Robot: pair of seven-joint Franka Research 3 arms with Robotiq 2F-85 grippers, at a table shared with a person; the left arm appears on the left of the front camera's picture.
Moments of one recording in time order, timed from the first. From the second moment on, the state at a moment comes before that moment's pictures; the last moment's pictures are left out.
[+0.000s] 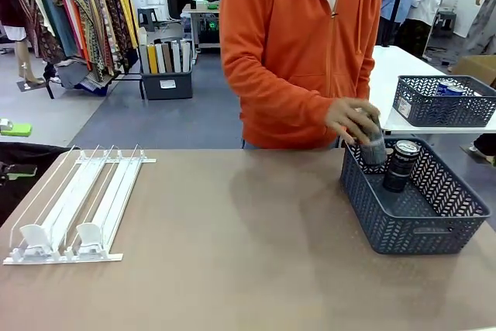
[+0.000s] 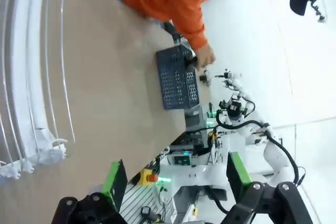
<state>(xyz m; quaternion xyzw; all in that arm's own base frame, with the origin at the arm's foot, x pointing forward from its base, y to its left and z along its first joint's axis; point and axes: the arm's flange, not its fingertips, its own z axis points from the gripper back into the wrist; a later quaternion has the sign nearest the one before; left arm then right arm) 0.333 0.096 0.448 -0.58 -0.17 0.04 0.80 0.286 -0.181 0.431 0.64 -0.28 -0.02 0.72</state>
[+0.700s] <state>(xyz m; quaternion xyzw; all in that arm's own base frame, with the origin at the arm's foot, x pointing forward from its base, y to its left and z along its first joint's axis) 0.323 0.080 0.471 -0.56 -0.16 0.00 0.82 0.286 -0.181 0.431 0.64 -0.28 -0.02 0.72</state>
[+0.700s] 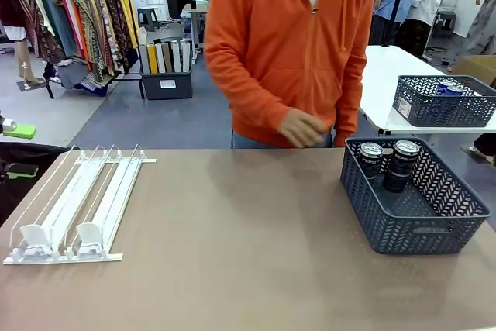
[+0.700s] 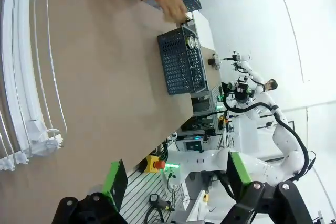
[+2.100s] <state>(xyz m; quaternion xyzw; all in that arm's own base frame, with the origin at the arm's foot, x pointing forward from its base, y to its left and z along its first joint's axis) 0.323 0.080 0.471 -0.56 -0.16 0.00 0.82 0.286 -0.181 0.431 0.64 -0.28 -0.02 0.72</state>
